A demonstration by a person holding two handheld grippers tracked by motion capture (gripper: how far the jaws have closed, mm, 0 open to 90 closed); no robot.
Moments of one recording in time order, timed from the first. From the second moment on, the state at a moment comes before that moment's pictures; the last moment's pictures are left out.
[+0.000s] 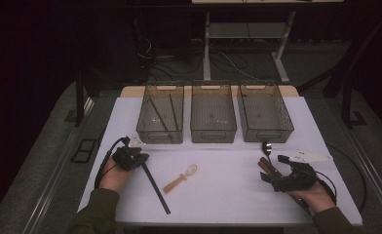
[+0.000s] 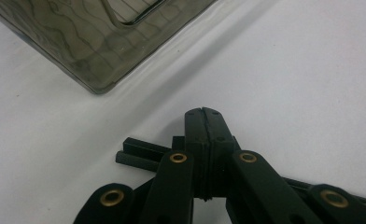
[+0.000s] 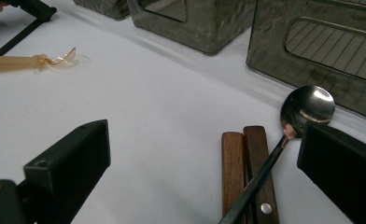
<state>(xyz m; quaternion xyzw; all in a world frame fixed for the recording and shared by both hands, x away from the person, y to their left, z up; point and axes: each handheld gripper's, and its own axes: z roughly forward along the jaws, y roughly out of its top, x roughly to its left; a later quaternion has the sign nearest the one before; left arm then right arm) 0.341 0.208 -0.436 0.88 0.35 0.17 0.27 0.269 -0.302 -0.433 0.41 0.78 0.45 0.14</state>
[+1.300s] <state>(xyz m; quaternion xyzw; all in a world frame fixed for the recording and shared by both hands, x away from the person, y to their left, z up) 0.358 0.215 -0.439 0.85 0.41 0.18 0.28 0.269 -0.302 -0.432 0.40 0.78 0.45 0.14</state>
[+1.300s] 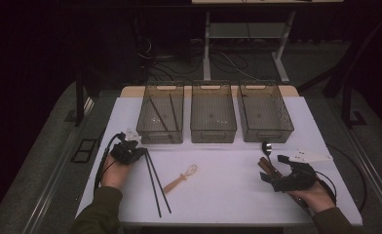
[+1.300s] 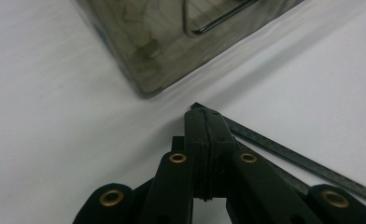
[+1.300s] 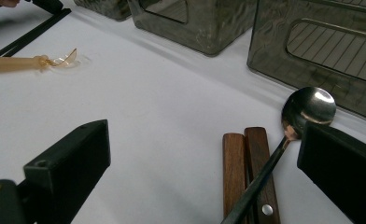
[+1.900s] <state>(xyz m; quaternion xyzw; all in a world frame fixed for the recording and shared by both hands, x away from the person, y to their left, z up) 0.368 0.185 -0.439 0.86 0.39 0.18 0.28 0.270 -0.302 -0.432 0.40 0.78 0.46 0.14</state>
